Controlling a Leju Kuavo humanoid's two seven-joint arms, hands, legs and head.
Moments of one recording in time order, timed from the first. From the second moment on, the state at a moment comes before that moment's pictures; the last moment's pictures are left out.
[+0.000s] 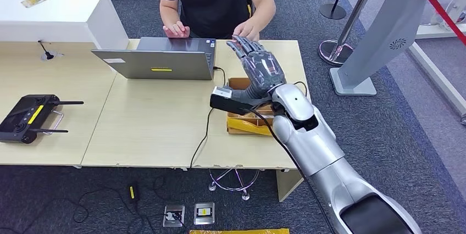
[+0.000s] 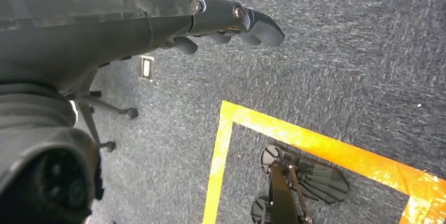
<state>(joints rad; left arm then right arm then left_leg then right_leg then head) -0.17 0.25 -1.03 -0.18 1.24 0.23 -0.05 -0.76 -0.02 0.48 -1.10 1.09 0.00 -0.09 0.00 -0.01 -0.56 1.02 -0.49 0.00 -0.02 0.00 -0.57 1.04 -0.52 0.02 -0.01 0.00</state>
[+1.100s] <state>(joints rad) -0.16 0.21 -1.02 -0.18 1.29 0.29 -0.03 -0.36 -0.24 0.30 -1.93 1.01 0.37 0.33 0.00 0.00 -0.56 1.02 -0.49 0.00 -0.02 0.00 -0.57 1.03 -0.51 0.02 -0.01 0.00</state>
